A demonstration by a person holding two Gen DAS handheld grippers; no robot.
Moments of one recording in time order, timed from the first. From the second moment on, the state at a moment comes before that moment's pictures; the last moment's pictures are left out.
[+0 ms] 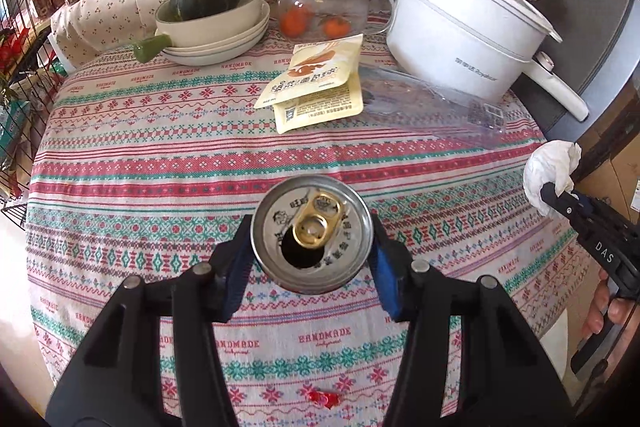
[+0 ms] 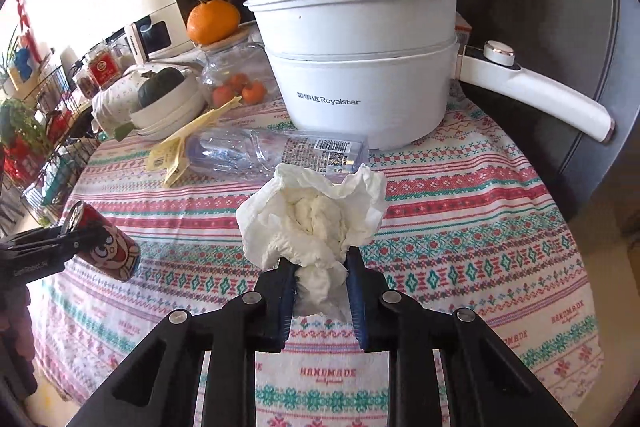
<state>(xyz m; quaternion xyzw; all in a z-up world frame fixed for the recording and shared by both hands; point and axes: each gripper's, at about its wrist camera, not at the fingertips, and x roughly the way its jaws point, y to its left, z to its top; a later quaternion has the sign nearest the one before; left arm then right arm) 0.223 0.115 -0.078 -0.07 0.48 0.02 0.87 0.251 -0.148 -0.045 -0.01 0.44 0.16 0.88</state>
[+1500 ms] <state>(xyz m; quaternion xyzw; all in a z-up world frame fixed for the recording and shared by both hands) 0.064 -0.116 -0.080 -0.01 0.49 -0.31 0.81 0.052 -0.319 -0.030 0.02 0.54 0.09 0.84</state>
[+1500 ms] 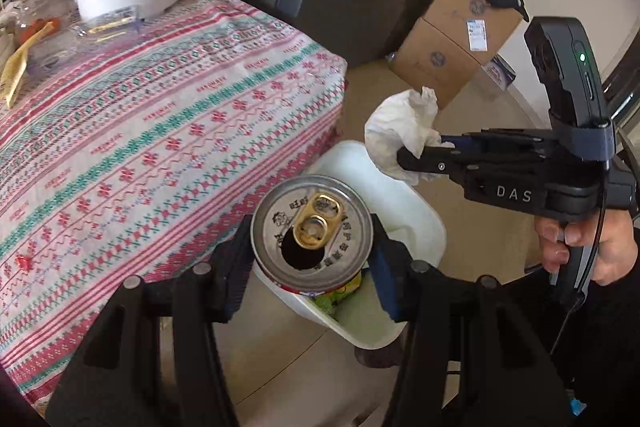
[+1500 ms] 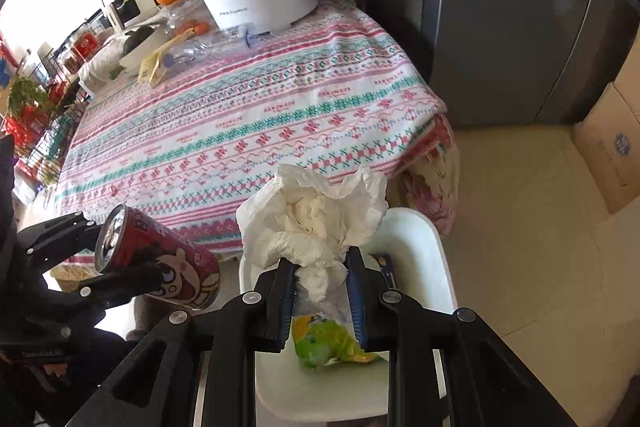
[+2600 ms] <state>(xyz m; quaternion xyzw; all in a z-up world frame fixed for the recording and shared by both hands) 0.073 -0.096 -0.076 0.04 0.47 -0.26 0.84 0.043 -0.342 -0.056 0.01 0.58 0.07 0.81</state>
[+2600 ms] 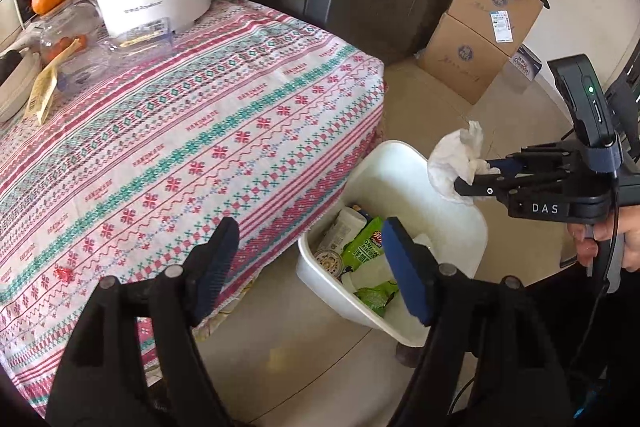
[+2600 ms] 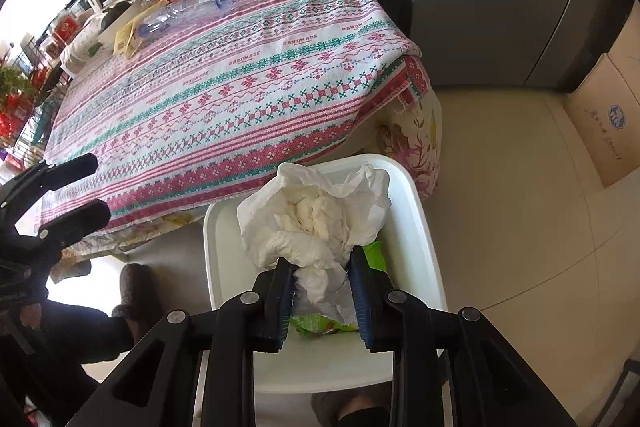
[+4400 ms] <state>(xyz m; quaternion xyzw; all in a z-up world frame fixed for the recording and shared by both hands) 0.294 0.100 -0.126 0.15 0.38 -0.02 0.91 0.201 -0.192 -0.062 -0.07 0.53 0.09 0.84</state>
